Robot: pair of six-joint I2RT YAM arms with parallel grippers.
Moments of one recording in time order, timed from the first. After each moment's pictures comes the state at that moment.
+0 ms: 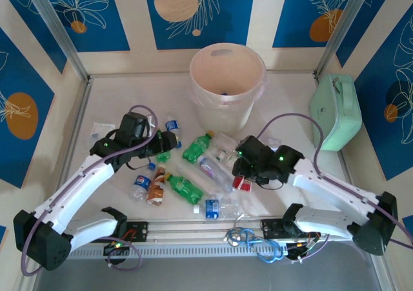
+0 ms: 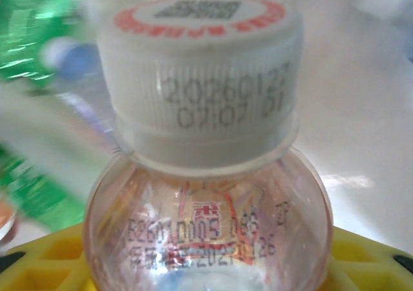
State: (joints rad) left arm -0.49 1.06 0.95 -0.66 0.26 -0.70; right arm 0.89 1.03 0.93 -1.04 0.10 1.05
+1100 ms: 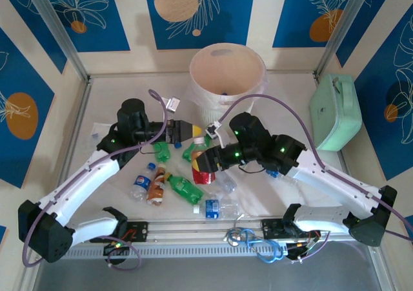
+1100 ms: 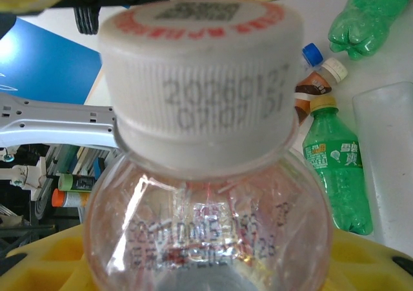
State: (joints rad) left arm -0.54 1.12 0.95 -0.02 0.95 -0.85; right arm 0.93 1.13 1.17 -0.67 -0.48 0.61
